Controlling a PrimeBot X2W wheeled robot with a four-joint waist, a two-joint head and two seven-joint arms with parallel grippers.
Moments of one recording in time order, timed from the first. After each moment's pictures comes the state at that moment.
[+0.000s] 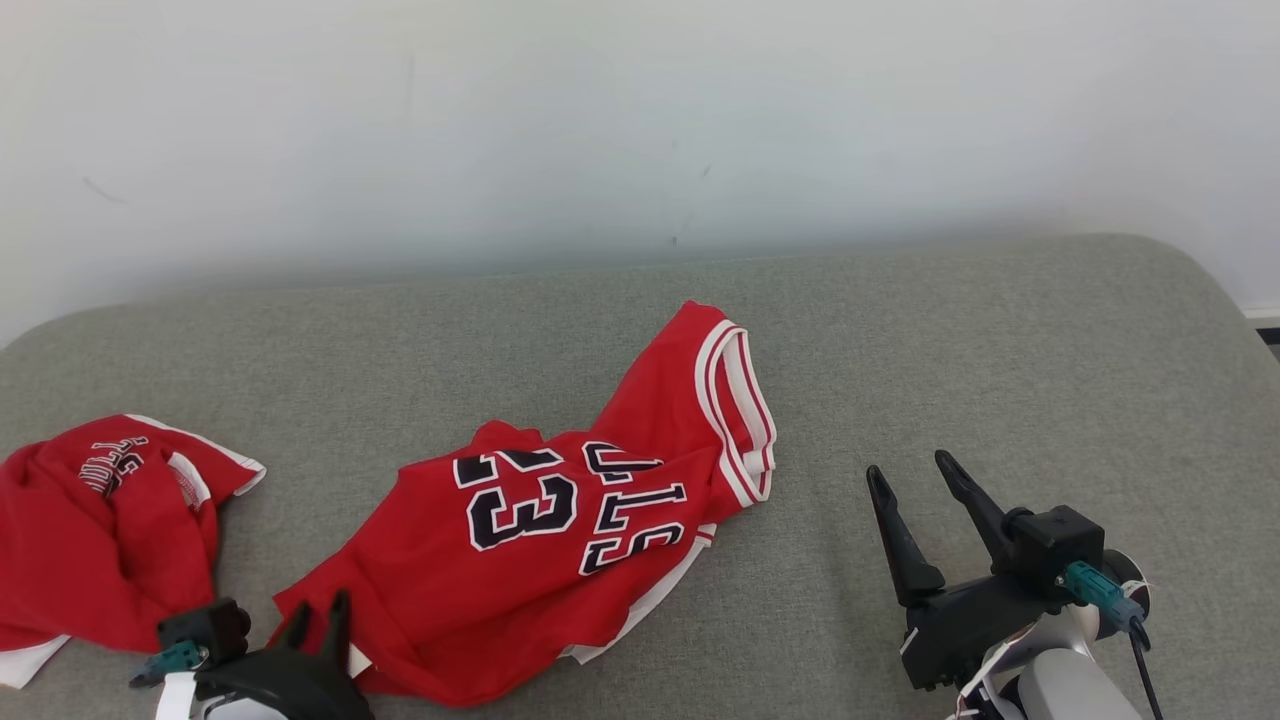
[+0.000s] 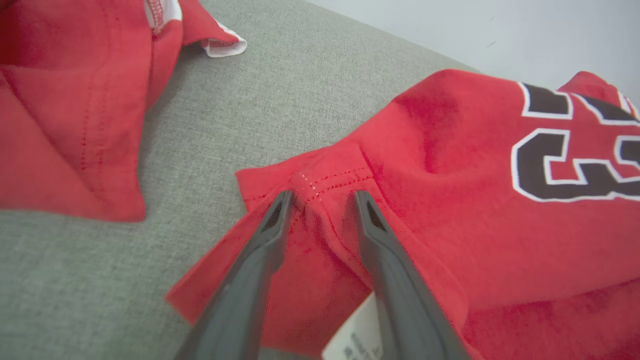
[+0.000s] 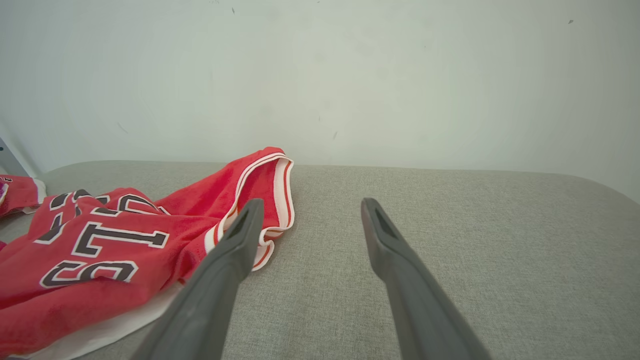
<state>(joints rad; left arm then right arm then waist) -0.38 0.19 -0.46 0.91 -0.70 -0.04 -0.21 -0.22 -0.05 0.10 0.48 0.19 0.13 -0.26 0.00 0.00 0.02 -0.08</state>
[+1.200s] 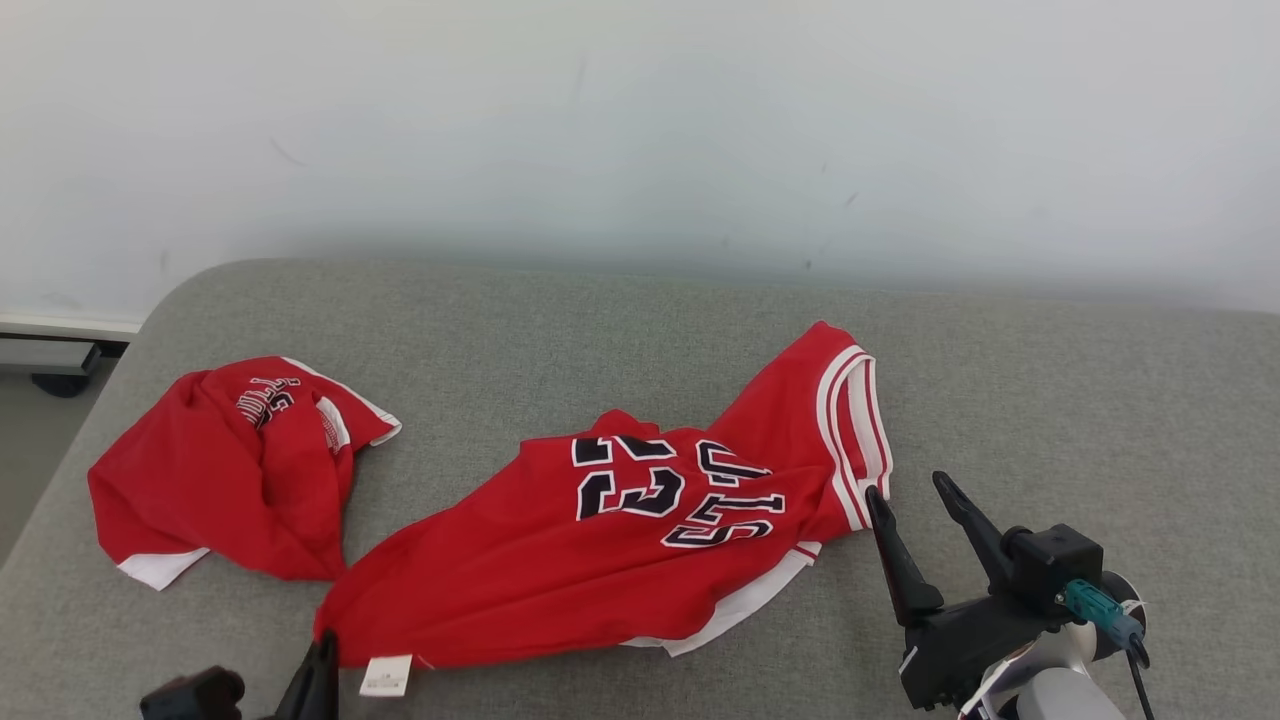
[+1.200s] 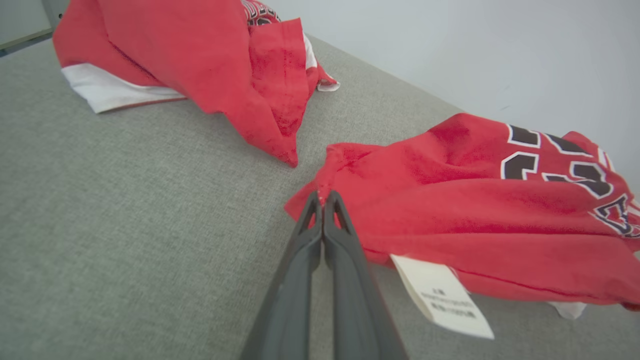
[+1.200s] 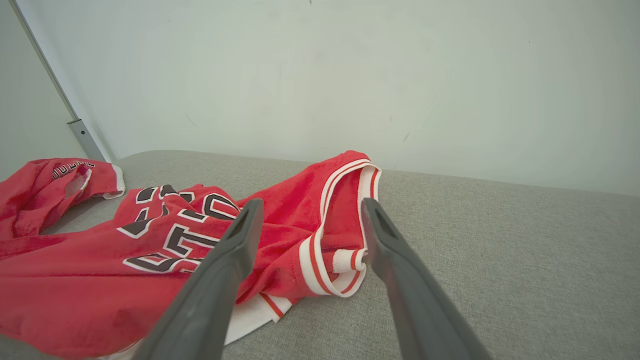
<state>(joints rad) -0.13 0.24 -0.39 0.48 -0.67 0.07 -0.22 -0.19 -0.05 0.11 0.47 0.21 0.13 -0.26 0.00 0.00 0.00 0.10</state>
